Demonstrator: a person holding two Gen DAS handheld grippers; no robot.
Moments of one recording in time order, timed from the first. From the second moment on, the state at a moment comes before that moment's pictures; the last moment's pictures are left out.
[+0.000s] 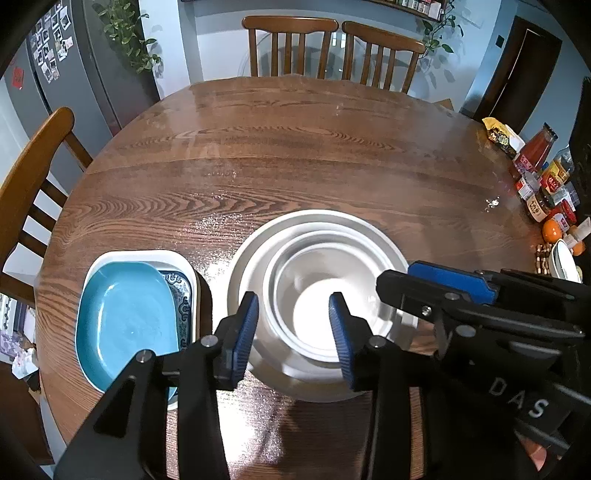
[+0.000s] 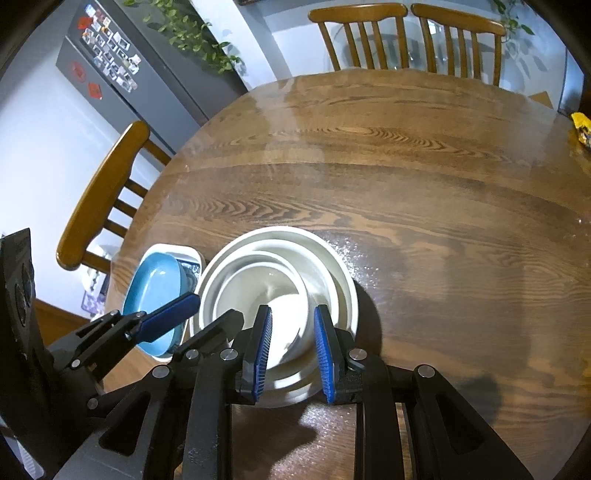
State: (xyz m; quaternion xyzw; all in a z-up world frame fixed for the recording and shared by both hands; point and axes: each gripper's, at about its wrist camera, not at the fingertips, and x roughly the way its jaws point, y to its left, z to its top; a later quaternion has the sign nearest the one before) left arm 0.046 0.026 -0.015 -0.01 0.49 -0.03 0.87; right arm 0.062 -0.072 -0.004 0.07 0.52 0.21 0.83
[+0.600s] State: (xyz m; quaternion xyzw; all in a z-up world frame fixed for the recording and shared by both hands) left arm 0.036 0.036 -0.006 -0.01 0.48 -0.02 0.88; right arm 0.050 -0.078 0.010 0.05 0.50 0.20 0.84
